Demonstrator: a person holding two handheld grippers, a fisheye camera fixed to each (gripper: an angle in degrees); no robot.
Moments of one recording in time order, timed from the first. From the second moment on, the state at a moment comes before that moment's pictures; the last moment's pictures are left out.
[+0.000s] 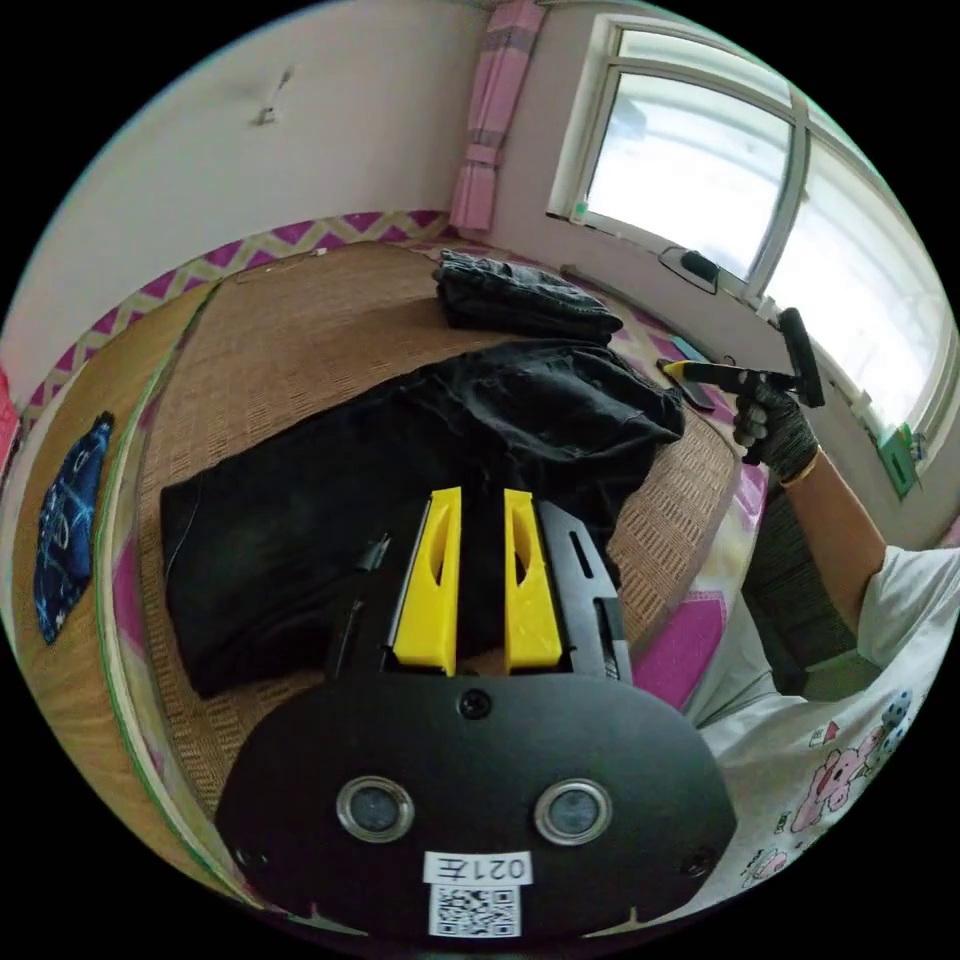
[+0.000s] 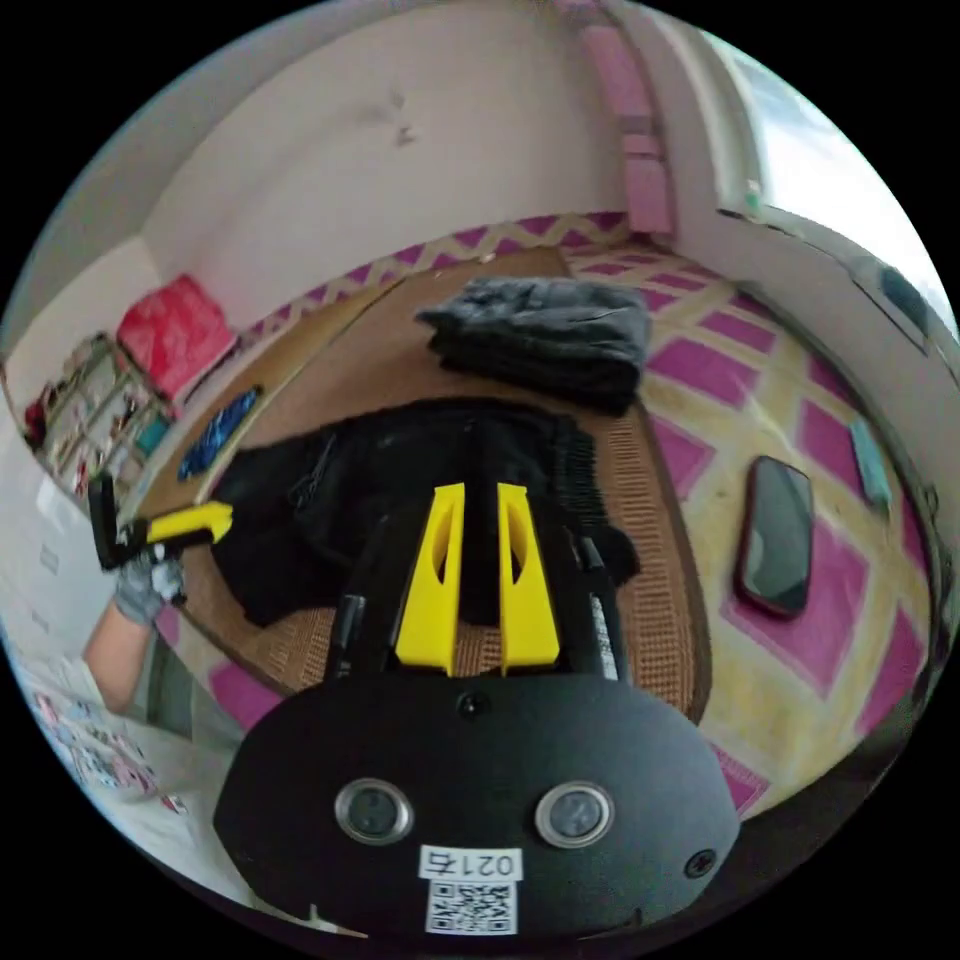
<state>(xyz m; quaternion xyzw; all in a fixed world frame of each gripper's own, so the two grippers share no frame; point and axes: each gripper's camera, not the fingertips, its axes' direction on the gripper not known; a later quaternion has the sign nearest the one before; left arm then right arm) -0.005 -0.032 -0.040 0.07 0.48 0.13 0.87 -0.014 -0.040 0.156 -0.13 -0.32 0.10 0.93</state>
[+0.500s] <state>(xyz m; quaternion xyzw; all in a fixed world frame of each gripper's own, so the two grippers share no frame) 0.045 -0.110 -0.025 0.02 0.43 0.18 0.88 -0.090 -0.017 0.187 -0.18 -0.29 0.02 0.94</state>
